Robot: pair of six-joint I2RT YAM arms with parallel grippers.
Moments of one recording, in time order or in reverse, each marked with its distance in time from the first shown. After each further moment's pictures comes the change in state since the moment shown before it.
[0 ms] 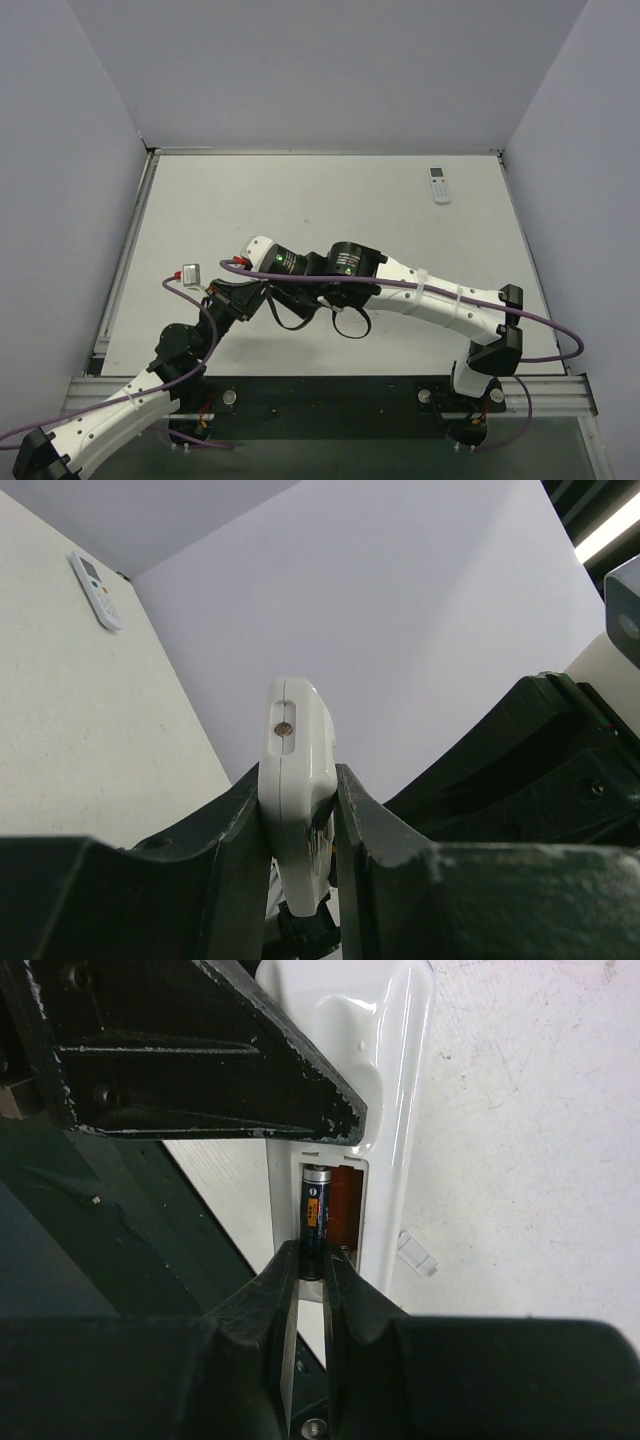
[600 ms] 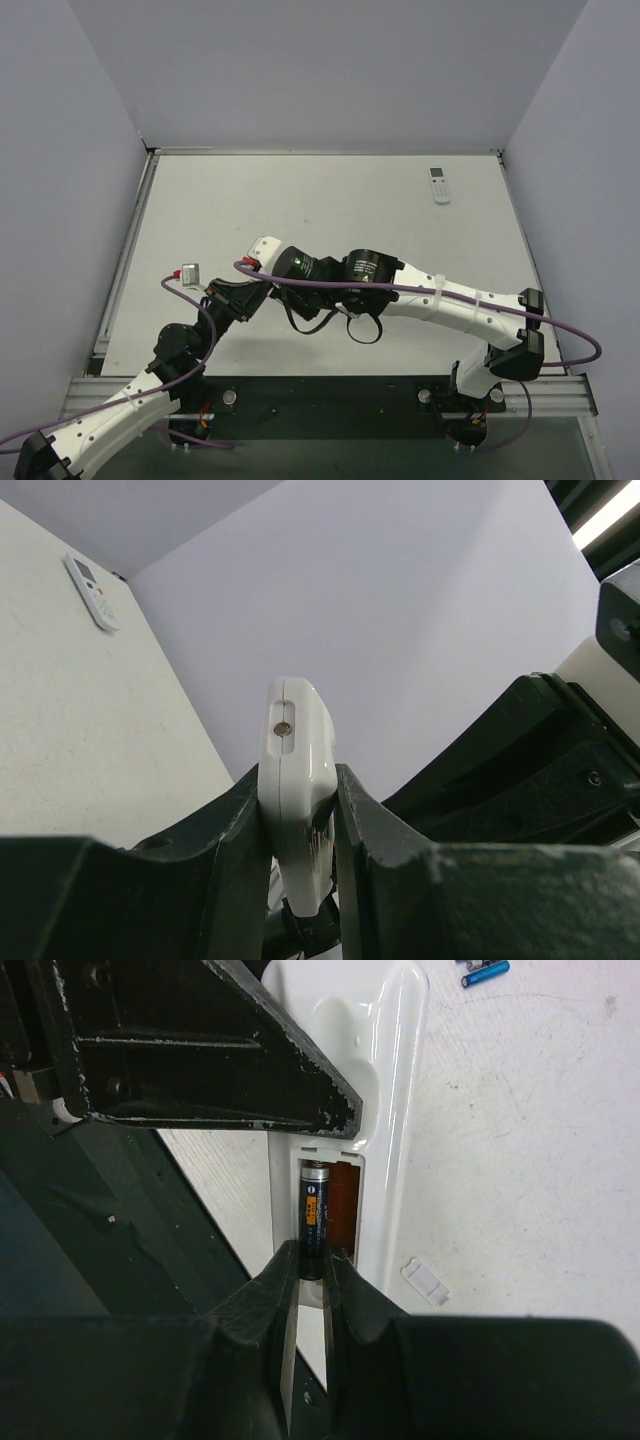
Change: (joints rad) left arm 0.019 -0.017 0.005 -0.018 0.039 0.014; right arm 0.000 -0.122 -0.177 0.175 -0.021 -0.010
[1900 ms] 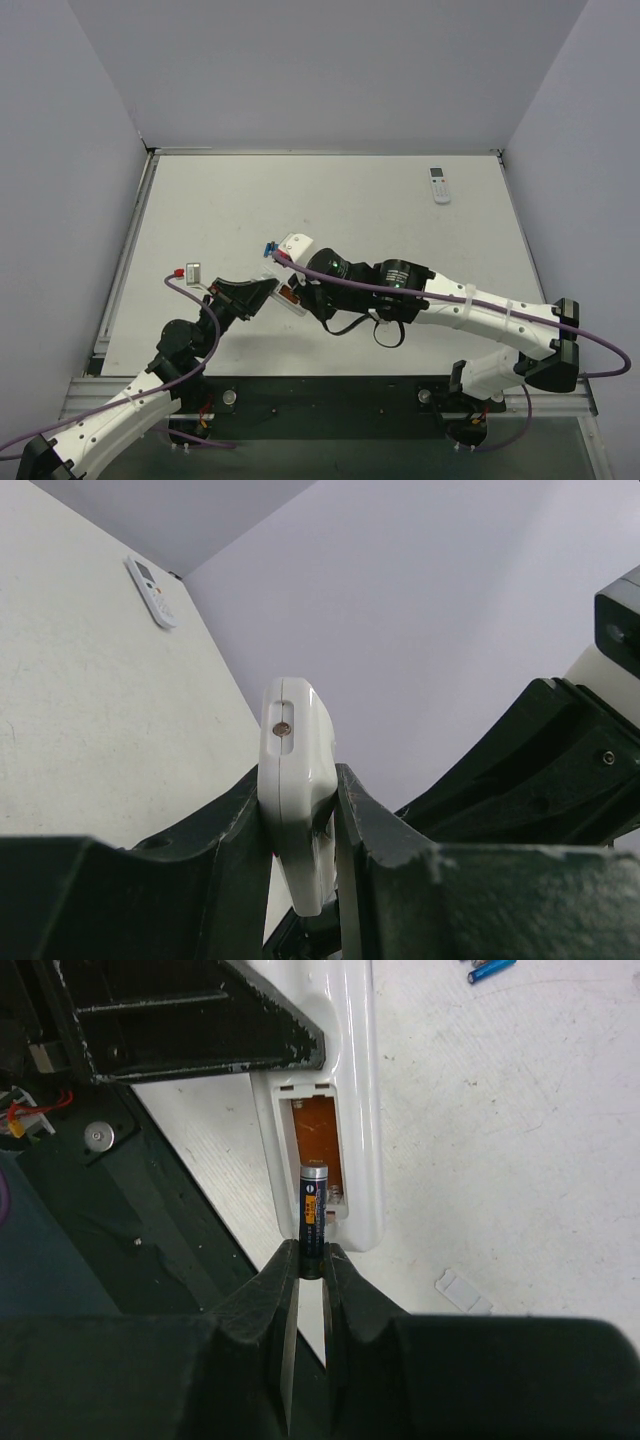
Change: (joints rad) left arm 0.042 0.013 0.003 -0.069 0.021 0.084; right arm -0.056 -0.213 -0.317 0.237 -0.069 0.083
